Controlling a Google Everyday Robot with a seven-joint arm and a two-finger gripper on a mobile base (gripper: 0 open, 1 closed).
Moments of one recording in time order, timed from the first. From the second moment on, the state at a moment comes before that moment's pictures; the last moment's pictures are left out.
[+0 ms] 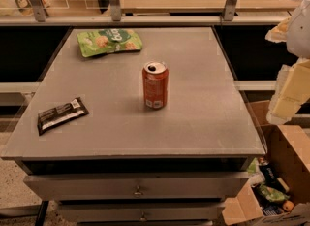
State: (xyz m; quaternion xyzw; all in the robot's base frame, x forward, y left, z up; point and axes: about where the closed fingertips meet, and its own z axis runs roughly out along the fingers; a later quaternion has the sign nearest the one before) arm 0.438 -0.217 0.976 -0.60 0.78 -0.03 0.16
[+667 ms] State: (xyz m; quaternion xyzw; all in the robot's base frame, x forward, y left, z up) arm 0.440 -0.216 0.978 -0.60 0.78 -0.03 0.17
